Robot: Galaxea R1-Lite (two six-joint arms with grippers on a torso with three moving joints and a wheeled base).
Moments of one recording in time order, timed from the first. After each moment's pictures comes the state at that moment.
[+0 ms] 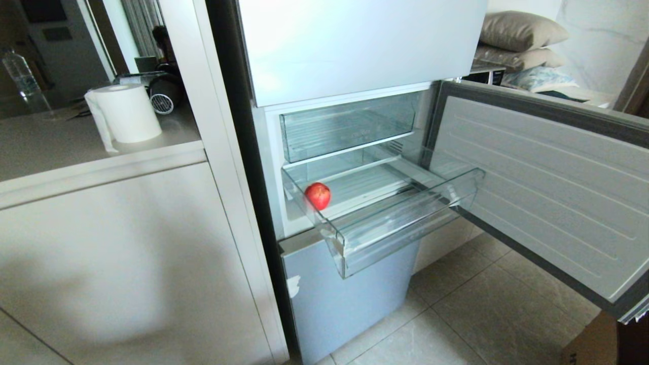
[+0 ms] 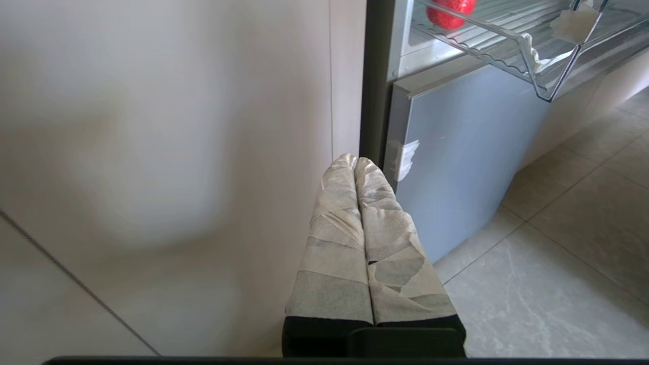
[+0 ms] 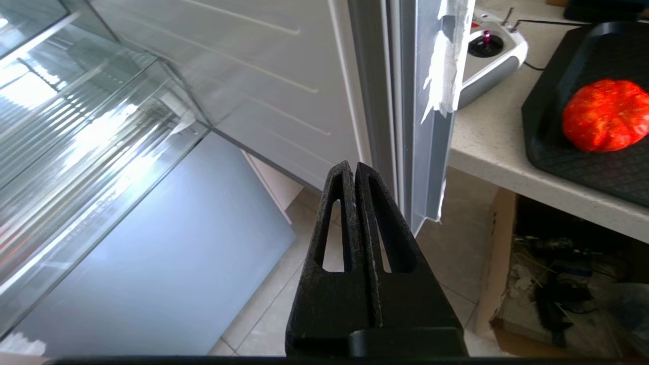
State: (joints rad) left arm 0.00 0.00 0.00 0.01 0.00 0.02; right arm -1.12 1.01 -0.65 -0.12 0.74 0.06
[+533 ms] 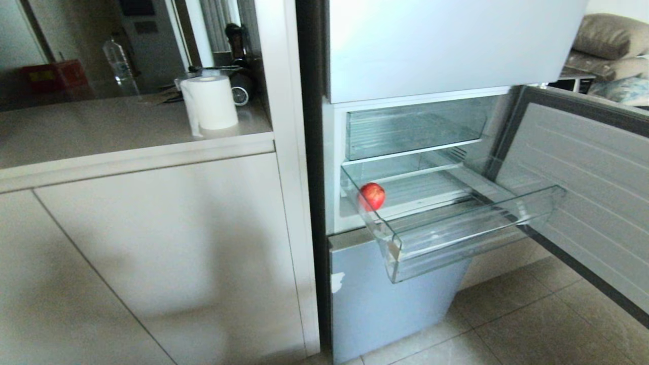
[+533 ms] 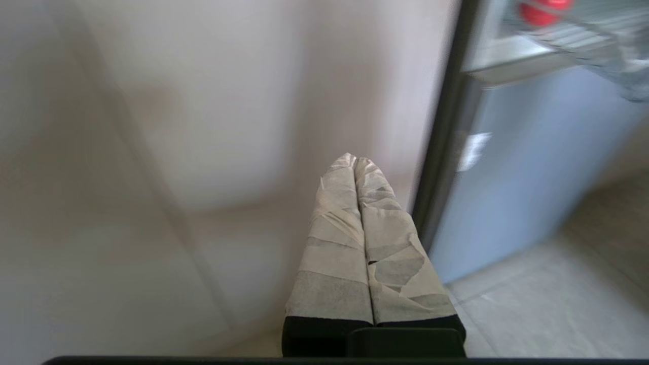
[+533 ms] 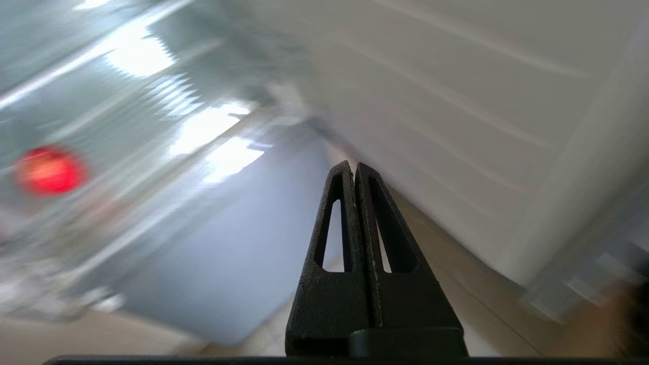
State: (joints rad) left arm 0.00 0.00 0.00 0.01 0.00 0.02; right arm -1.12 1.01 -0.65 -0.12 0.79 0.05
